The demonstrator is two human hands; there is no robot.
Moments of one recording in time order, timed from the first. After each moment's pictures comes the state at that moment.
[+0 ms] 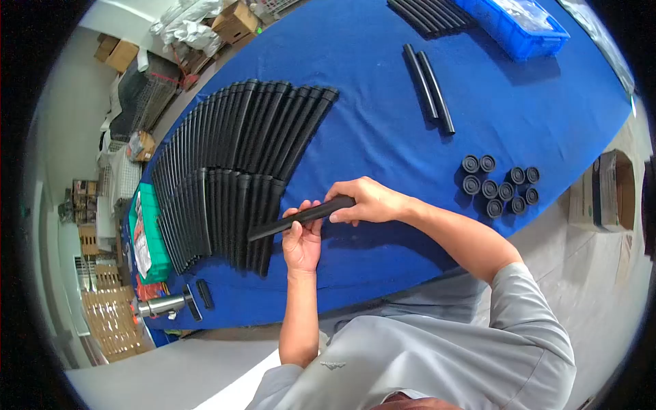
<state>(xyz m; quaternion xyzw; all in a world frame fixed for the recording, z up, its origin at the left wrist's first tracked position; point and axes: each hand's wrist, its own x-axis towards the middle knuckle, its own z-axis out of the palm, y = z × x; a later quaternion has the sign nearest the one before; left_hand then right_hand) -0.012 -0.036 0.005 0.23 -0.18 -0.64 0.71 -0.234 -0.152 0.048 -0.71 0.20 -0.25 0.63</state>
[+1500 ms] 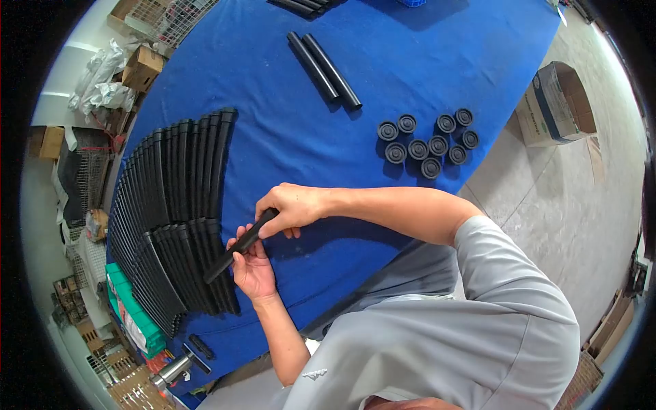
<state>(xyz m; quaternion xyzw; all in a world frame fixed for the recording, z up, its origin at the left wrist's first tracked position) -0.001 -0.039 -0.003 0.22 -0.23 -0.66 0.68 -0.238 -0.154 0.045 -0.68 0.24 -0.22 0.66</state>
